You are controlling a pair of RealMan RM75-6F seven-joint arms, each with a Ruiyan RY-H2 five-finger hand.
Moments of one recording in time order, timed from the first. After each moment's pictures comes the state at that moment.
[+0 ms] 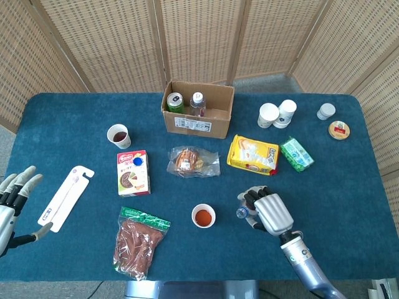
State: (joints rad) left arm -0.06 -0.87 0.02 -1.93 1.70 1.57 -0.09; right arm 0.39 -1.48 0.04 -1.62 -1.56 1.25 -0.21
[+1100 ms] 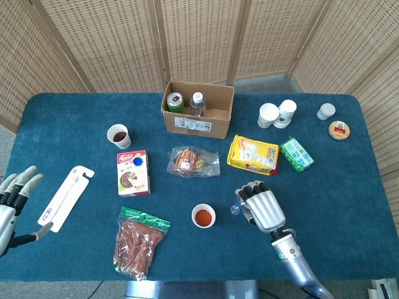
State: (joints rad) left arm -0.06 -0.87 0.02 -1.93 1.69 1.56 -0.09; right arm 0.40 -1.58 0.07 -1.59 -1.53 1.27 -0.51
